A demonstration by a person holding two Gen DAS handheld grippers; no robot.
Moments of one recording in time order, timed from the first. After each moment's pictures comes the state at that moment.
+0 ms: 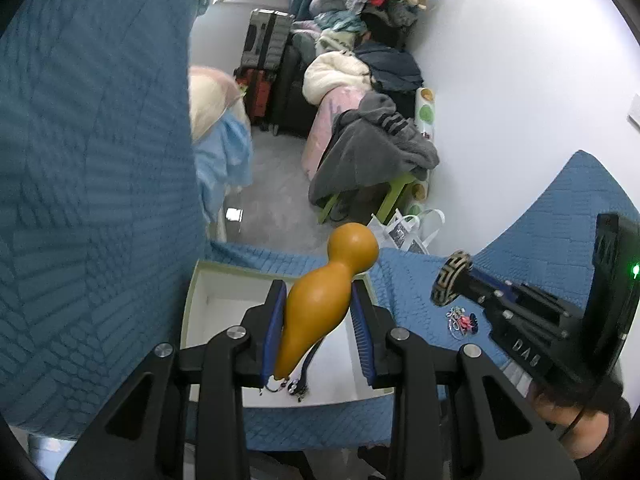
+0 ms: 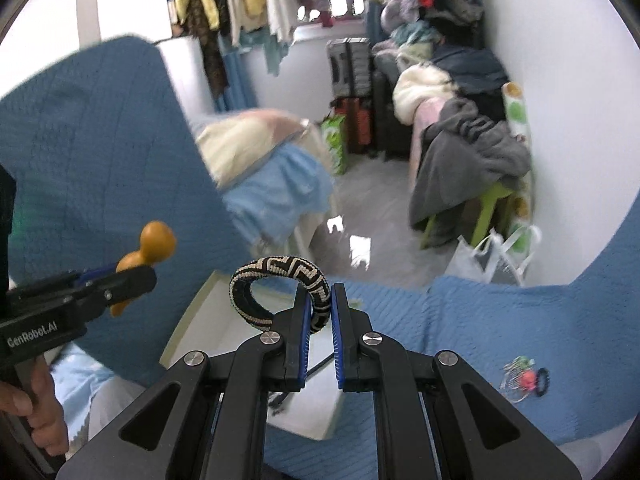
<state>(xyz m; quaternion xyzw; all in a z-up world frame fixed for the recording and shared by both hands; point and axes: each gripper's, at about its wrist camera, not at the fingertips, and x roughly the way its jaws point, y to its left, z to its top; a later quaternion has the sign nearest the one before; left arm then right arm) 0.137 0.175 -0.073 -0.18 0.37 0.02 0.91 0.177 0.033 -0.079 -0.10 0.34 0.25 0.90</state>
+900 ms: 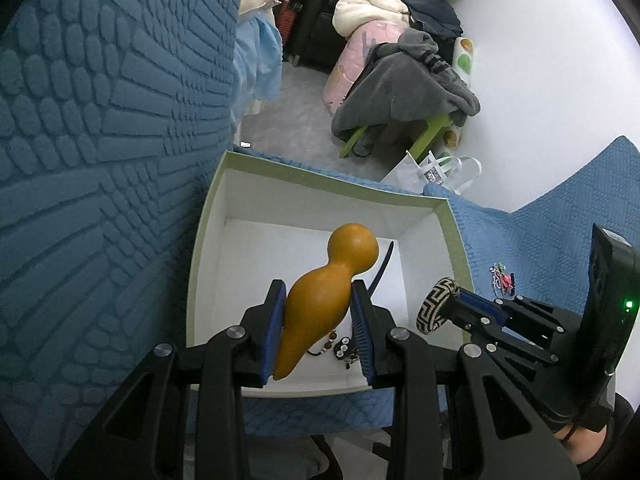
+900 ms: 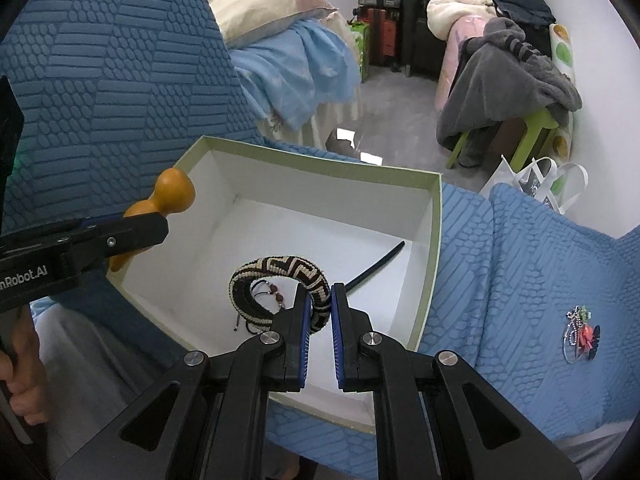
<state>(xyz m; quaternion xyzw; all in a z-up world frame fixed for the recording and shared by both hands) 0.152 0.208 -0.181 -0.22 0.46 0.01 0.86 0.189 0.066 -0.200 -0.15 0.47 0.25 0.83</state>
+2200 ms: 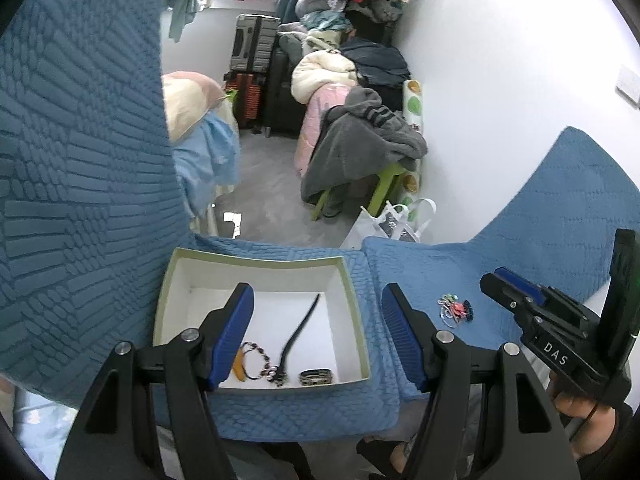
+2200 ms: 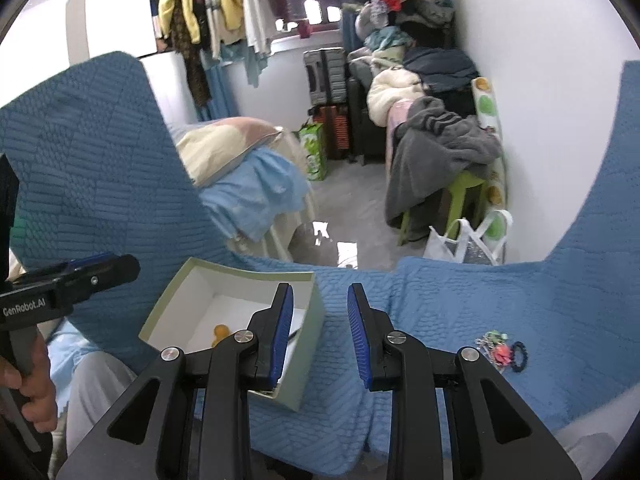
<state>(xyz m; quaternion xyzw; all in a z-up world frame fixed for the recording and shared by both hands) 0.124 0.121 -0.072 -0.15 0.36 0.01 0.92 0.148 -0.058 -0.071 -0.07 0.32 0.21 0.92</state>
